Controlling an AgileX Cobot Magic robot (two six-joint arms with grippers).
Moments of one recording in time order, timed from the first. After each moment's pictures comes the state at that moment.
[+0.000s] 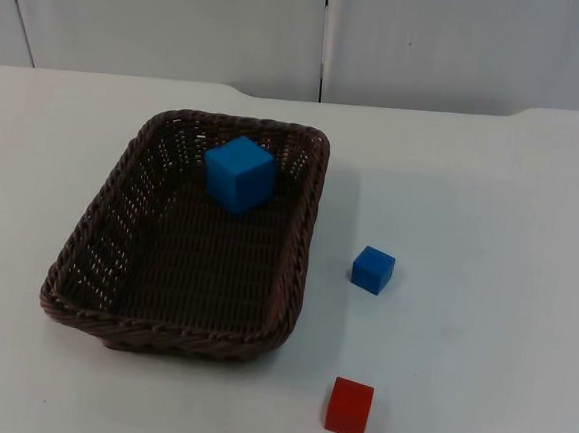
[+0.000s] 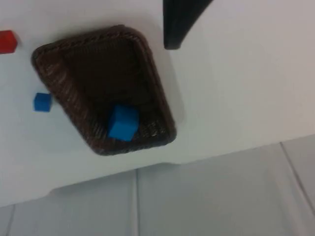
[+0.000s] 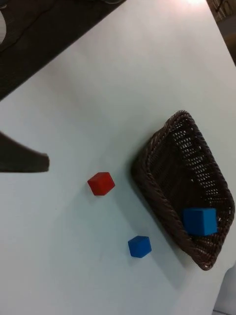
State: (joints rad) right arm 0.88 0.00 -0.53 -0.04 1.07 0.09; left arm -0.07 0.14 -0.76 -0.26 1.13 0.24
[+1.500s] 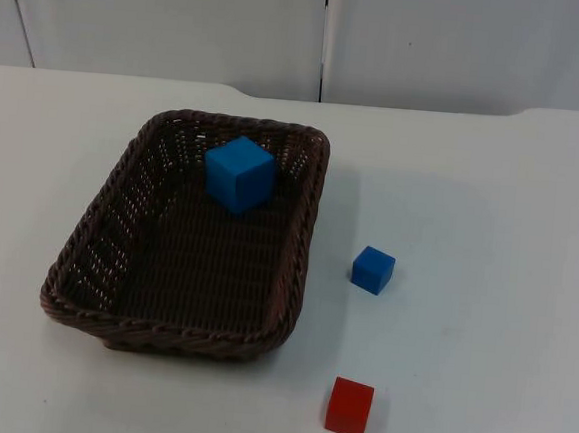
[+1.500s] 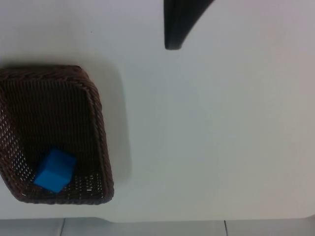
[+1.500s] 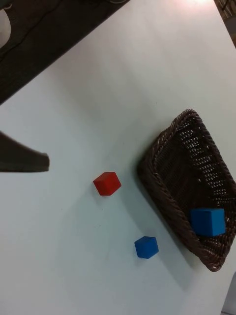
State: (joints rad) right arm 0.88 0.00 -0.52 -0.04 1.08 0.09; left arm -0.07 0.00 -0.50 -0.07 1.07 -0.01
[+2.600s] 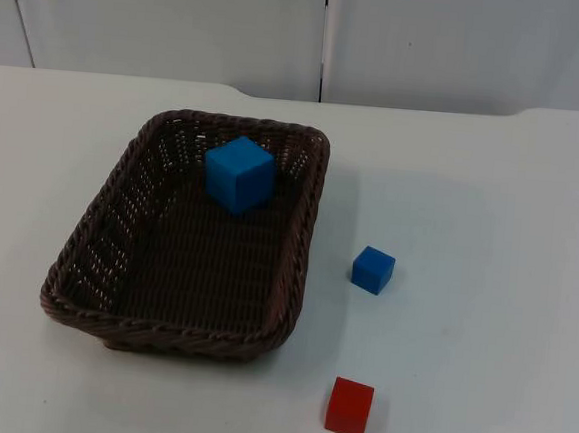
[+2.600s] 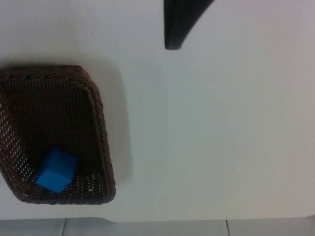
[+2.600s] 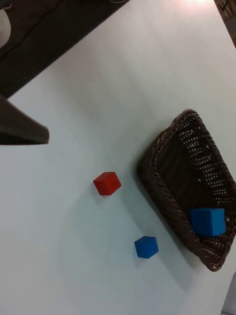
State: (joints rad) right arm 0.88 0.00 -0.52 -0.04 1.08 0.09; left arm -0.07 0.00 -0.50 -0.07 1.07 0.00
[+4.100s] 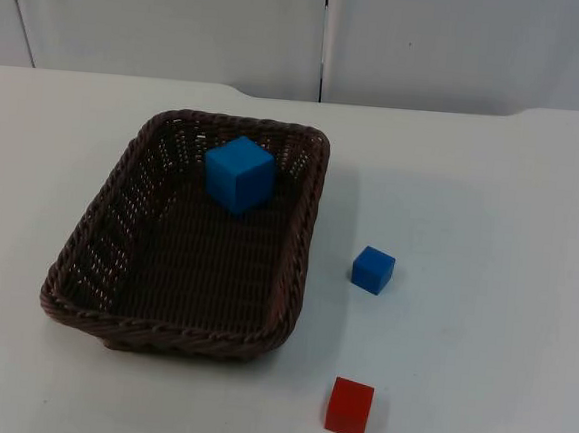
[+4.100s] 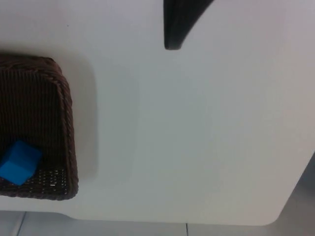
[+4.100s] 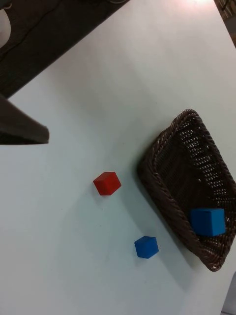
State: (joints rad) right arm 0.88 0.00 -0.52 -0.04 1.08 0.09; left arm 0.06 0.00 -0.50 -0.07 1.07 0.00
